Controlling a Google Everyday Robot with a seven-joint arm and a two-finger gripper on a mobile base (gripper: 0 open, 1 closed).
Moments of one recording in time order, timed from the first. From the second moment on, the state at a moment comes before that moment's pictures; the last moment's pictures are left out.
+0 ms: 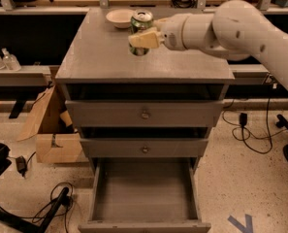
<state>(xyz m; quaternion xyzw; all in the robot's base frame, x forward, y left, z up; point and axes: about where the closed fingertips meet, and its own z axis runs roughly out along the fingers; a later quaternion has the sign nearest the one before) 0.727 -0.024 0.954 -0.38 0.70 0.21 0.57</state>
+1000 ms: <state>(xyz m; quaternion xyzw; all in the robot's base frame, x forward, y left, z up) 0.840 -0.101 0.922 -0.33 0.78 0.19 0.50</state>
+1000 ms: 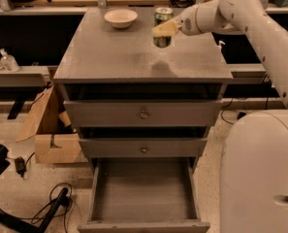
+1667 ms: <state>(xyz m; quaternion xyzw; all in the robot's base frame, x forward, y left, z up) 0.881 -0.160 0.885 -0.26 0.79 0.13 0.53</state>
